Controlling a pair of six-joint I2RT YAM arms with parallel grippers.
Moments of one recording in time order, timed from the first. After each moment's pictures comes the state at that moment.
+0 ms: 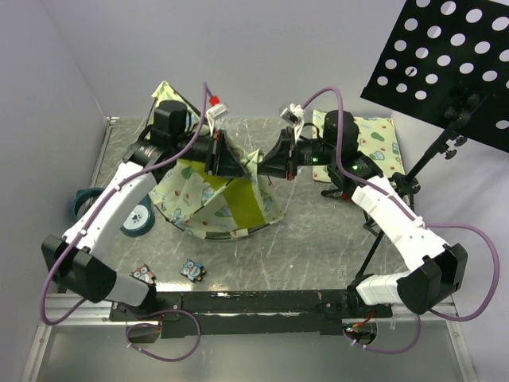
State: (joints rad) left arm -0.42 1.40 1.43 -0.43 1.17 -0.39; right arm 0.47 1.30 1.28 -0.12 -1.07 0.22
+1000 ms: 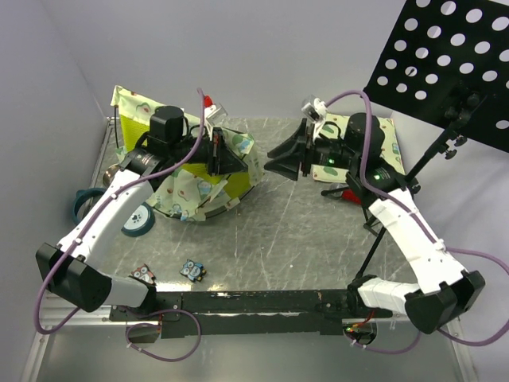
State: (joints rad) left arm -0.45 1.36 1.39 -0.37 0.93 -0.22; right arm 0.42 1.16 1.31 -0.21 -0.93 0.18
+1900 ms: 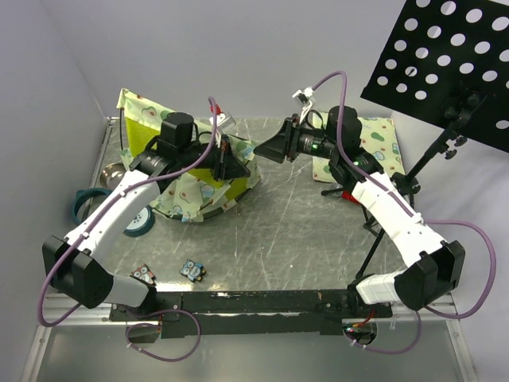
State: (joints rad) left arm -0.48 1.38 1.35 -0.37 0.86 -0.15; right arm 0.43 1.33 1.32 -0.09 -0.76 0.52
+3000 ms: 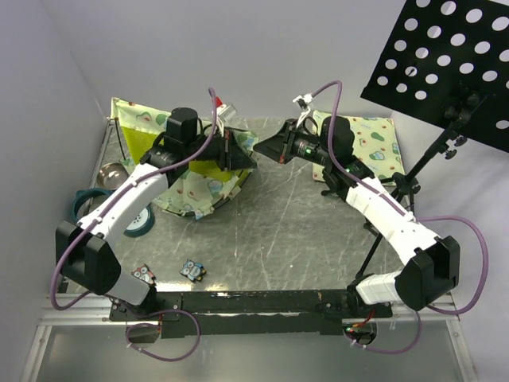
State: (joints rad) left arm -0.47 1.47 1.35 -0.20 0.88 -0.34; right arm 0.47 1.34 1.20 0.07 -0.63 0.59
